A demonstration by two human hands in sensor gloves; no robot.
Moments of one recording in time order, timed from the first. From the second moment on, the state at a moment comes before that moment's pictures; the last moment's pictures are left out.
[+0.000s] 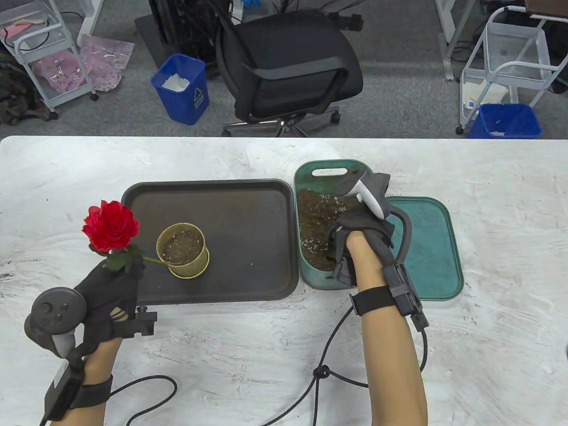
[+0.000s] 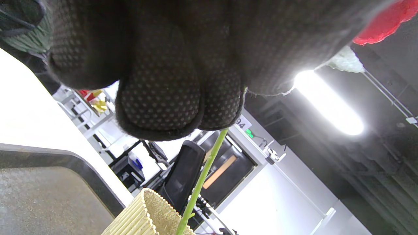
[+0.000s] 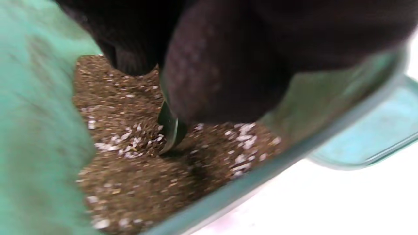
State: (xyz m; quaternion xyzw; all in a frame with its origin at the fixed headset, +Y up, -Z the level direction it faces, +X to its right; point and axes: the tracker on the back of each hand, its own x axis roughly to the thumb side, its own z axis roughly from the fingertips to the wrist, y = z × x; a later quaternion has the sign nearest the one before) left_hand -0.359 -0.661 -0.203 0.24 0.06 0.40 0.88; right_hand 0.119 -0.639 -0.358 -0.21 0.32 0.91 0.17
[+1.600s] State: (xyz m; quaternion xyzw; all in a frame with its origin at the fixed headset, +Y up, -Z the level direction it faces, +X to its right) left_hand -0.358 -0.660 -0.203 0.24 0.06 0.40 0.88; right_hand 0.107 -0.611 -0.318 -0.11 0.28 0.76 0.58
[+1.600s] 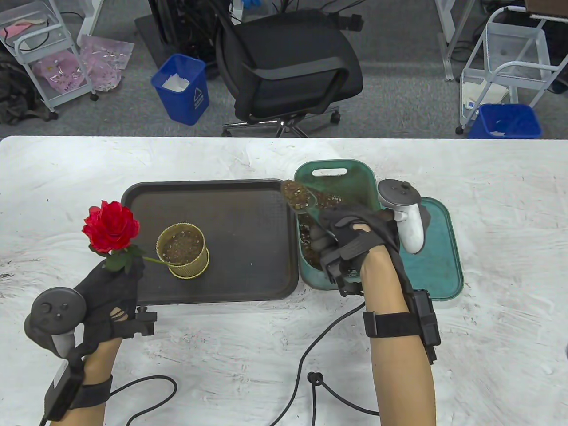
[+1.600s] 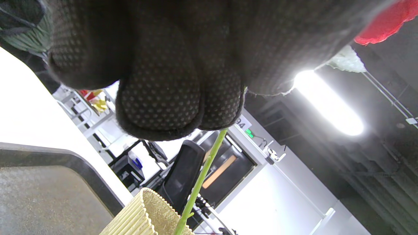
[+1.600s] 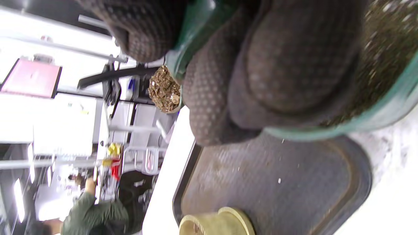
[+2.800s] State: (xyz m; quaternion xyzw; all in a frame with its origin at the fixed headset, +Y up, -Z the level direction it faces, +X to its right) left_hand -0.358 -0.660 -0.202 0.24 0.06 0.40 0.88; right_hand -0.113 -0.614 -0.279 0.11 0.09 0.98 0.16
